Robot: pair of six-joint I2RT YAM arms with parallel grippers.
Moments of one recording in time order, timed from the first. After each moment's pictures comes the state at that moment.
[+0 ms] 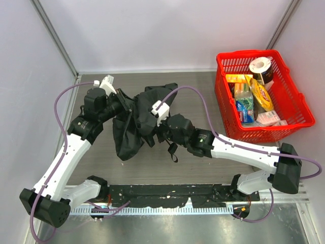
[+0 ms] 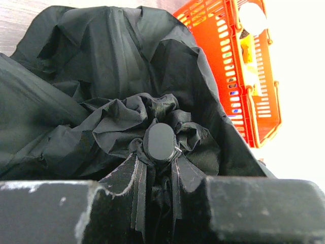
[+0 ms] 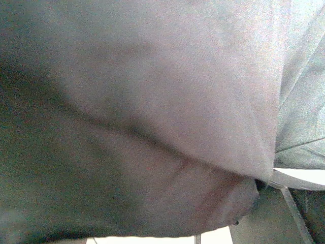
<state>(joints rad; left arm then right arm) -0.37 1.04 1.10 -0.39 0.29 -0.81 1.11 1.34 1.06 -0.01 0.18 0.15</state>
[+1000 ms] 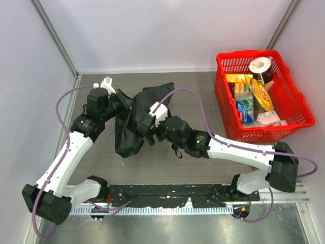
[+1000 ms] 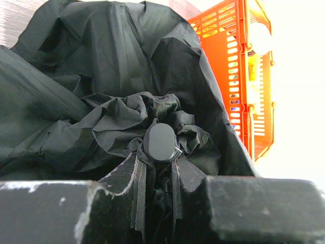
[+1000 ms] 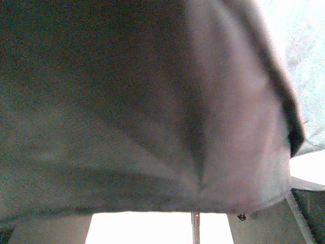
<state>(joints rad) -0.36 1.07 1.08 -0.38 0.24 -0.92 1.11 1.38 1.04 0.04 0.30 0.06</state>
